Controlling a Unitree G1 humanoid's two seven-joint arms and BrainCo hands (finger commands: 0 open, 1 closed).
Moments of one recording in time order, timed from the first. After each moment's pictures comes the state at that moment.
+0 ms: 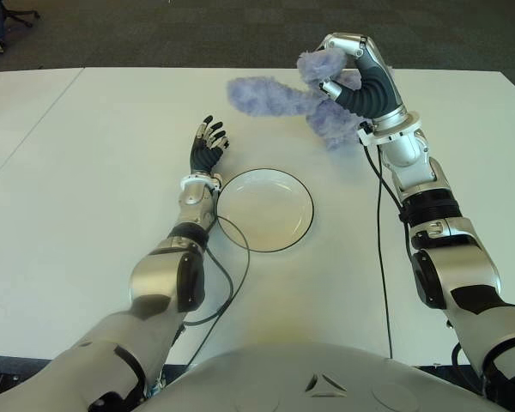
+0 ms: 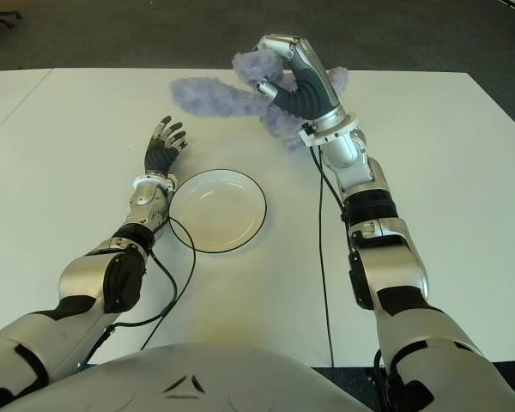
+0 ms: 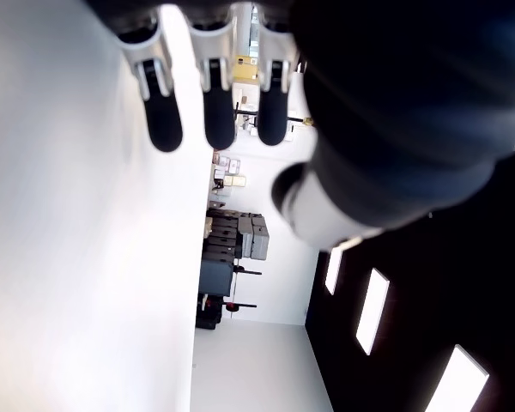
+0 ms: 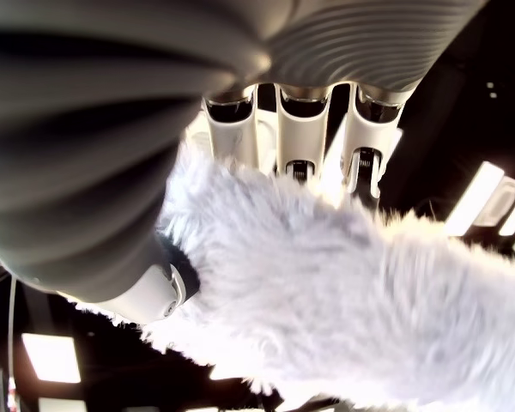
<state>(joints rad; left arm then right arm) -0.67 0.01 0.33 1.26 -0.03 -0.49 -0.04 -0.76 -0.35 0.09 0.62 -0.37 -0.95 -0.07</state>
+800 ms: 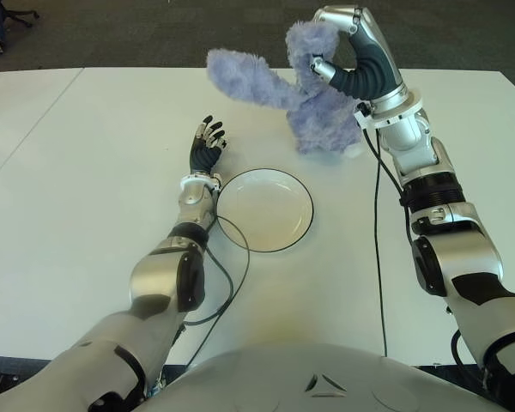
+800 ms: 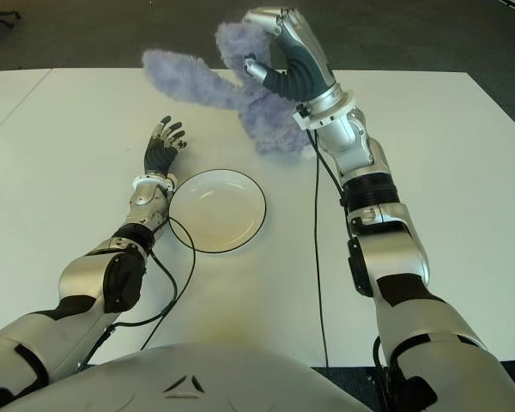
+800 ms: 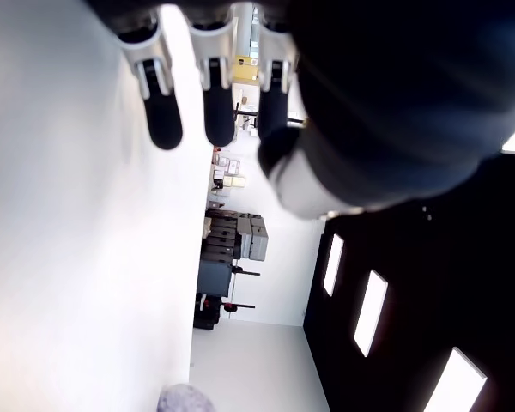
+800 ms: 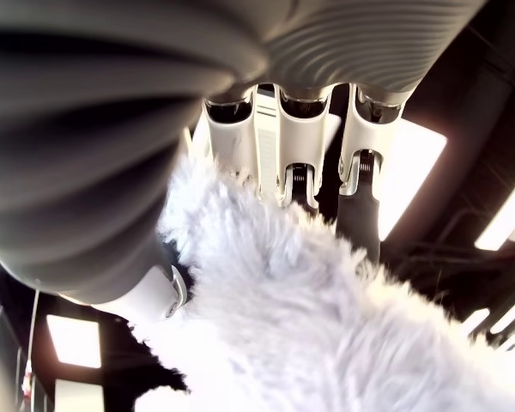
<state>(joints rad) -0.67 0.01 0.34 1.26 -0.03 -0.49 -0.04 -0.87 -0.36 0.10 0.62 -0.44 -0.95 -0.12</state>
